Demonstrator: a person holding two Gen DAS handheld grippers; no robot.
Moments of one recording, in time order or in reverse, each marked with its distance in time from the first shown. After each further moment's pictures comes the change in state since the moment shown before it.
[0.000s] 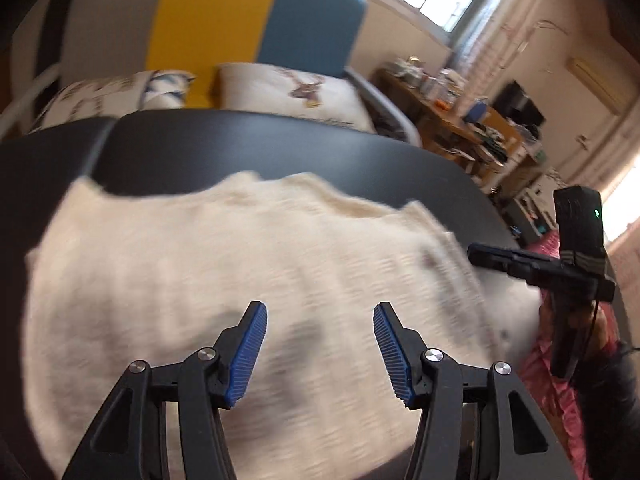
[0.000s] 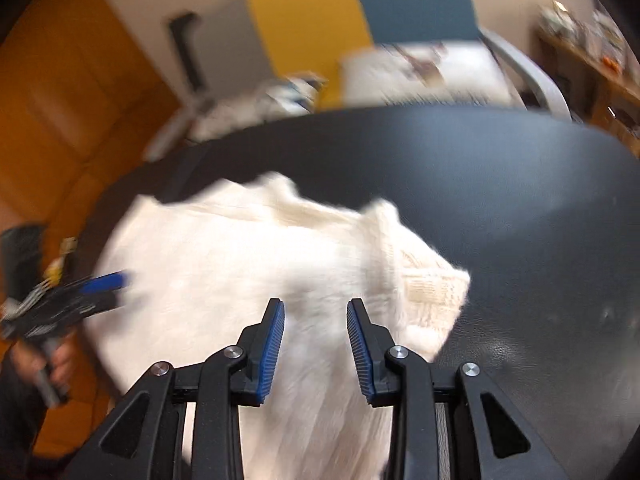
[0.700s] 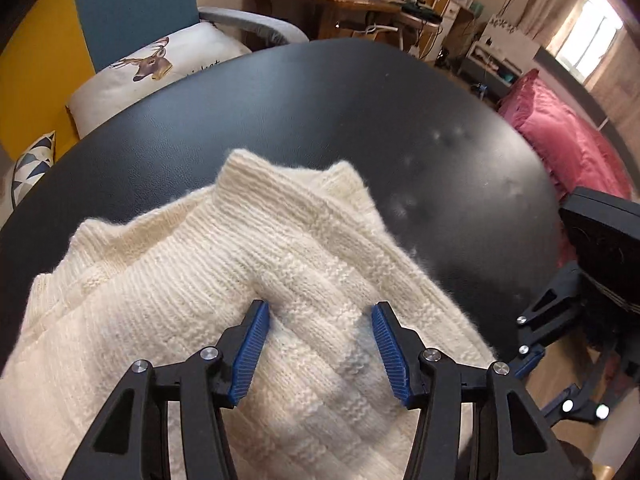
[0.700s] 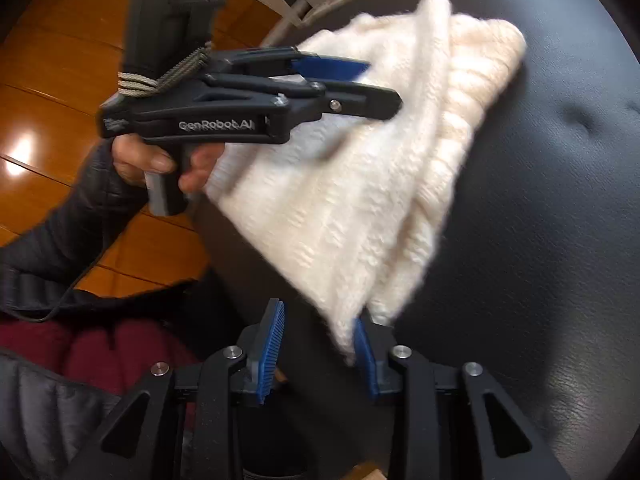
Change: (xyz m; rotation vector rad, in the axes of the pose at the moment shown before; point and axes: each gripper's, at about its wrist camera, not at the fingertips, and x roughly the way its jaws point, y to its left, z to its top) left arm 0.154 -0.182 0.022 0.508 0.290 -0.004; right arm -0.021 -0.045 -0.122 -0.128 0.308 0.544
